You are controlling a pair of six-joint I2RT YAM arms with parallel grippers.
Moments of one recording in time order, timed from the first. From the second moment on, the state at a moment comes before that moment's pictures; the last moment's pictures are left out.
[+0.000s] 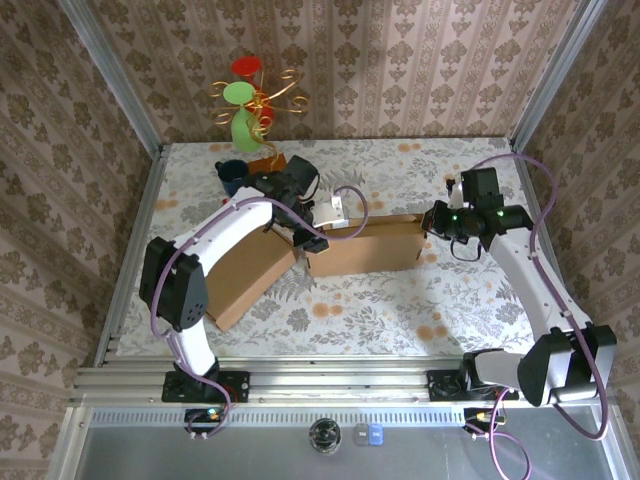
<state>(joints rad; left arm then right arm) -0.65 1.79 1.57 -0.98 0.41 0.75 0.07 1.25 1.10 -0.77 -0.30 0.47</state>
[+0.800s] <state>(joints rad) -0.62 1.81 1.59 -0.95 0.38 0.61 0.15 1.11 0.92 -0.57 -0.11 0.34</state>
